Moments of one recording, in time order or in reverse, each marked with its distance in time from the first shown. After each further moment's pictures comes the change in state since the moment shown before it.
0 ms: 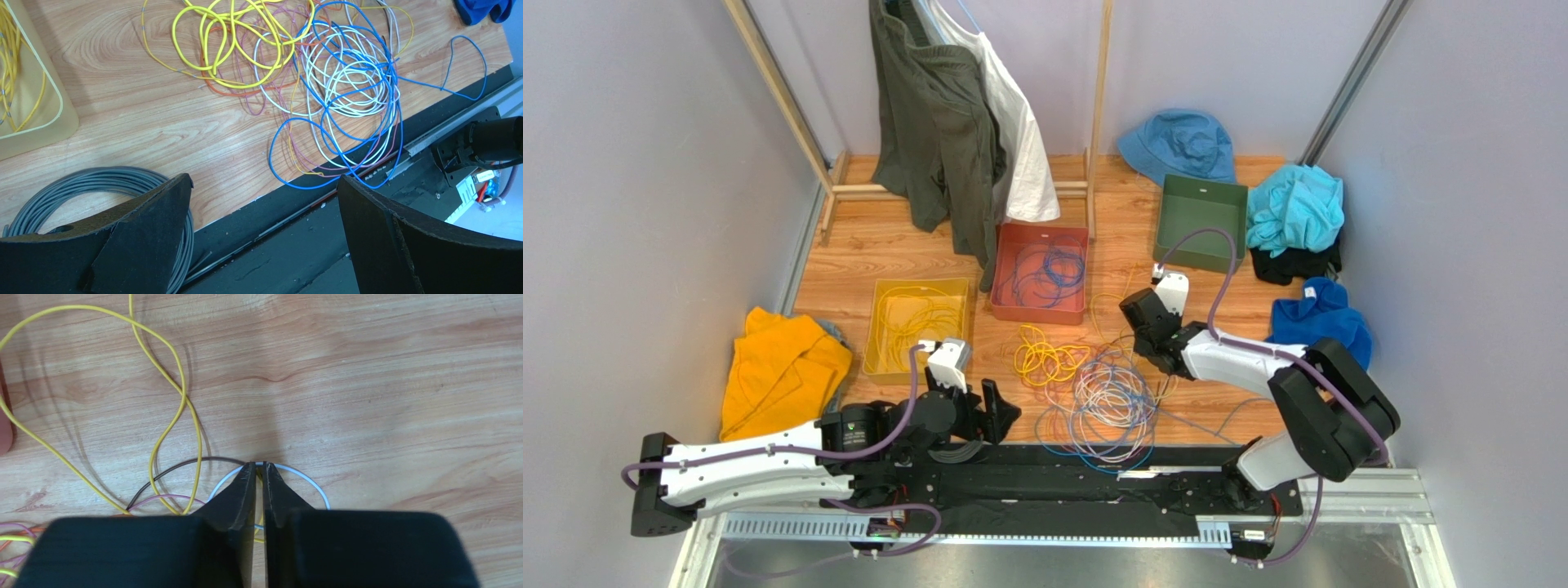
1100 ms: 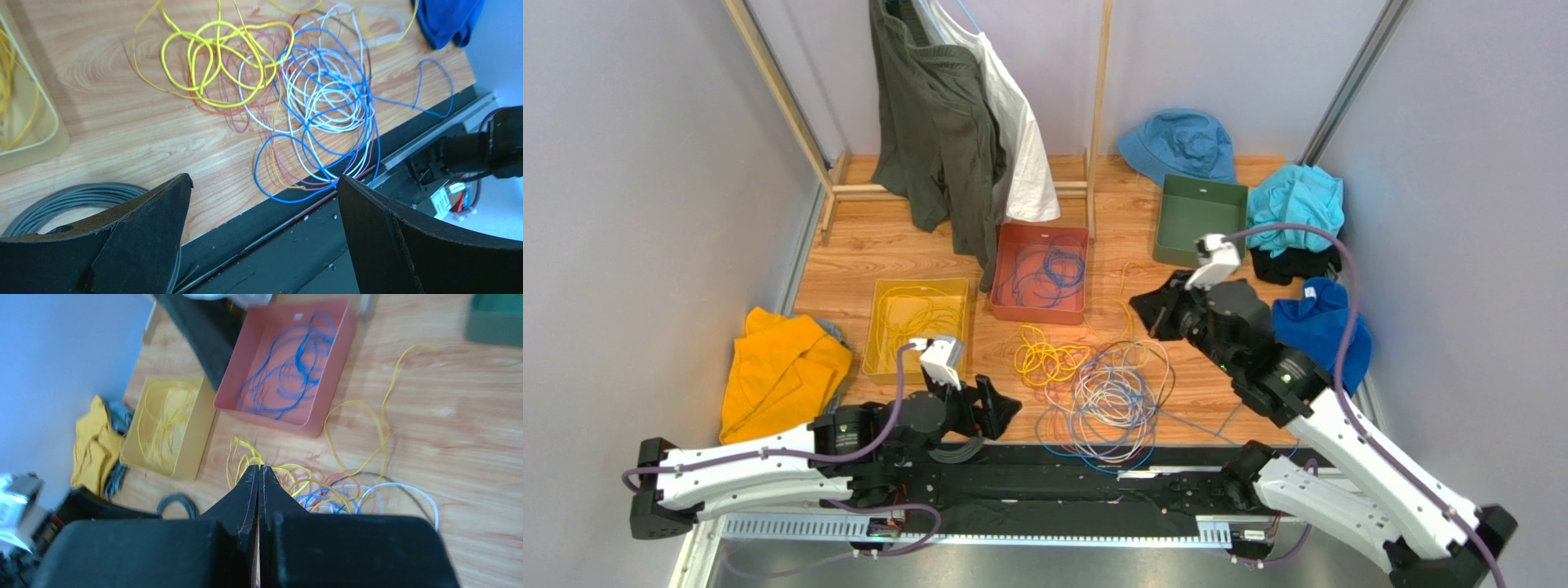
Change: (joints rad) left arm 0.000 -0.035 -0.008 0.053 -0.014 0.010; right arm 0.054 -0.716 0.173 -0.208 -0.357 -0.049
